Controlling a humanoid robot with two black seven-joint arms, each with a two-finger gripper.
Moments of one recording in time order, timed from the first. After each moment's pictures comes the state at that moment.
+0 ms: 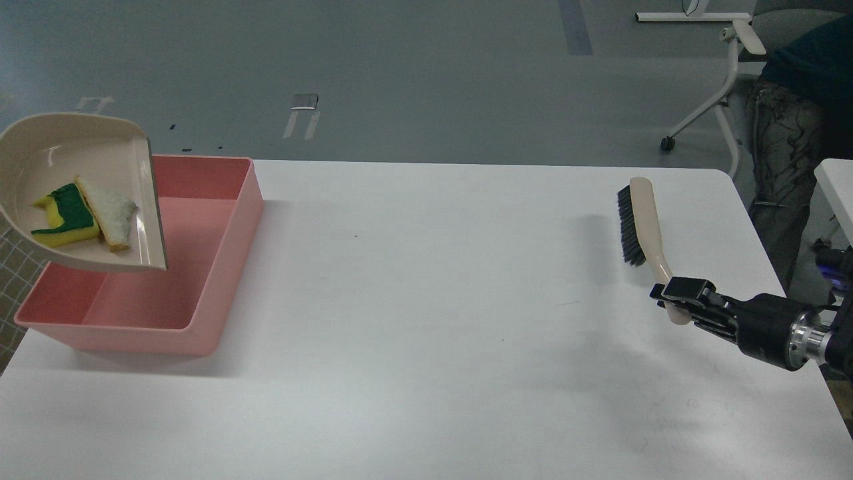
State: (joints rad) left arm 0.47 0.84 -2.05 -1.47 1.37 -0.12 -0.29; right arm 0.39 -0.93 0.65 1.43 -1.05 0.34 0.11
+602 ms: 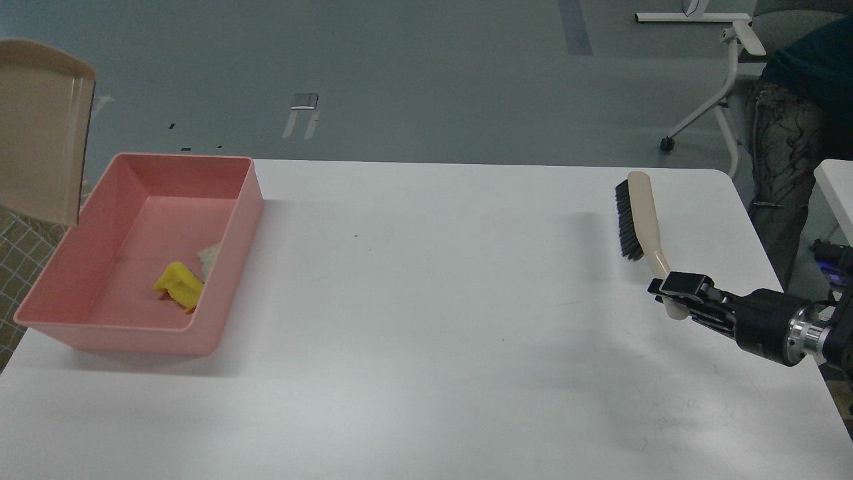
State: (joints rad) left arm 0.32 0.96 -2.04 -1.49 1.60 0.03 -0.36; right arm 0.39 -0.93 0.65 1.43 -1.05 0.34 0.11
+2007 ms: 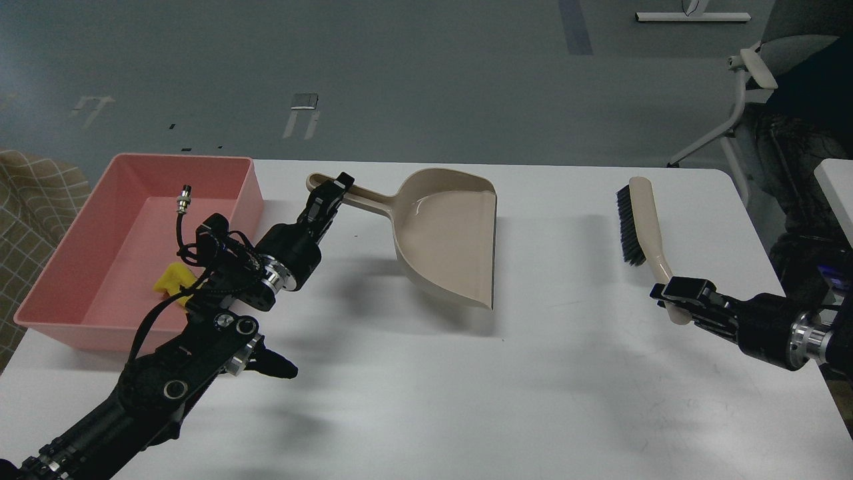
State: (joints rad) left arm -0.29 0.25 -0.96 -1.21 1.29 0.14 -0.18; right arm 0.38 -0.94 0.65 1.44 -1.05 0.34 0.11
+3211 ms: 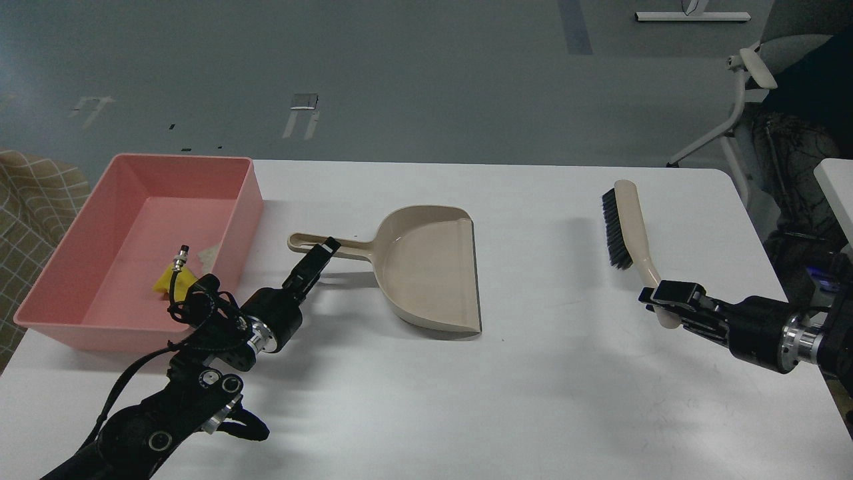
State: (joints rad) left arm -0.17 0.31 -0.88 -1.17 1.30 0.15 -0.21; right arm 0.39 -0.93 0.65 1.47 -1.05 0.36 0.11
